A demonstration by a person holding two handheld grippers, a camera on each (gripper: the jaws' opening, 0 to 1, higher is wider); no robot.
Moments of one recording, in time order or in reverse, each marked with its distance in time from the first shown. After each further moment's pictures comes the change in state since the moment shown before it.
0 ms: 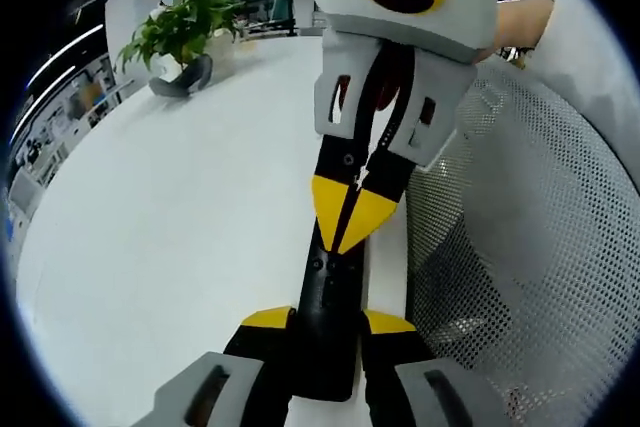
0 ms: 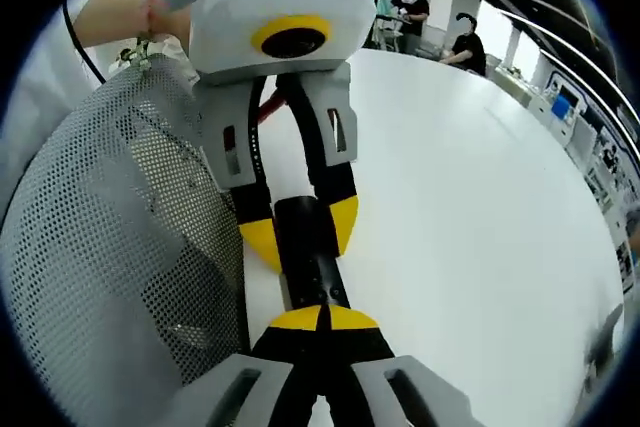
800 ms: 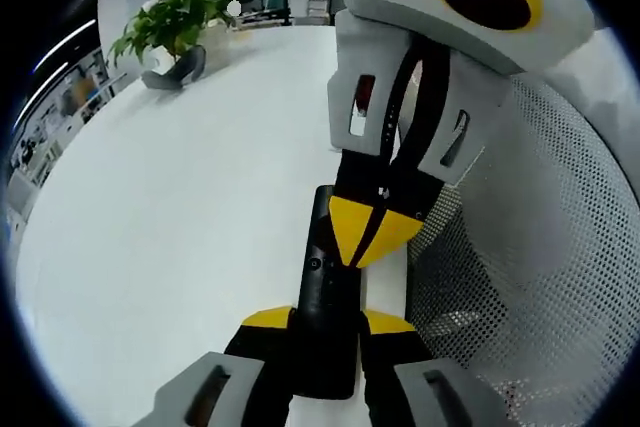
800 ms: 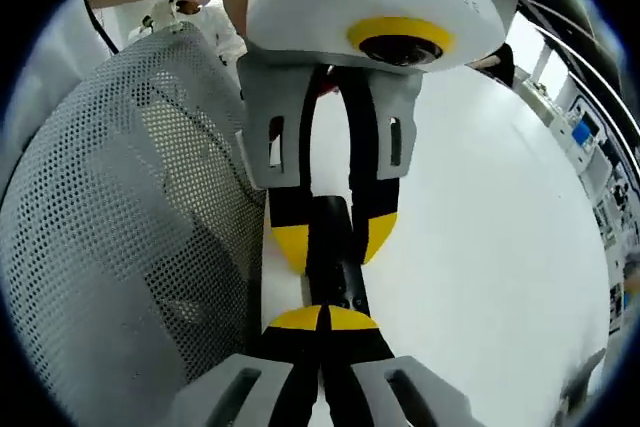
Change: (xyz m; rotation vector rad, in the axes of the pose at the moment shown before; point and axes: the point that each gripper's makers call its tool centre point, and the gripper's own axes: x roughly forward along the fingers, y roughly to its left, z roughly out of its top) left arm -0.001 -0.001 -0.001 0.005 0.042 -0.020; right arm 0.006 0.016 0.006 -0.153 0.098 0.017
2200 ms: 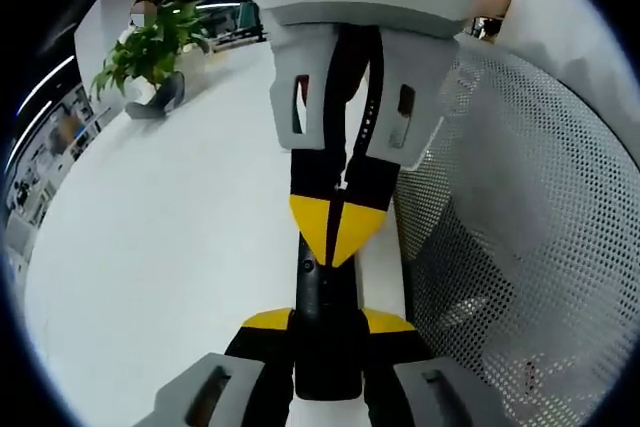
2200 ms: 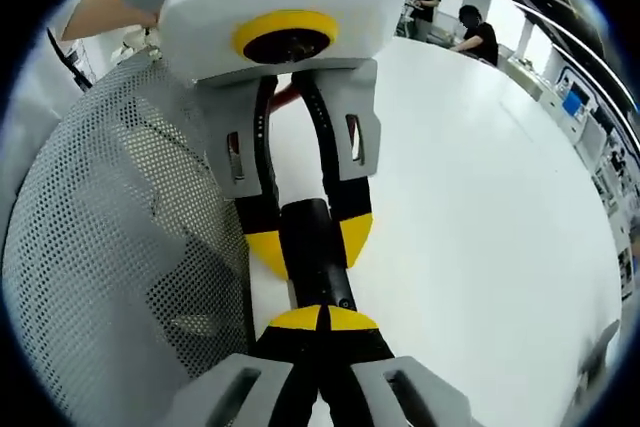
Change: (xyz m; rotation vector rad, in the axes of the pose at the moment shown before) left arm 0.001 -0.001 -0.001 0.132 -0.041 -0.010; right arm 0.002 -0.012 0.002 0.137 0.005 0.010
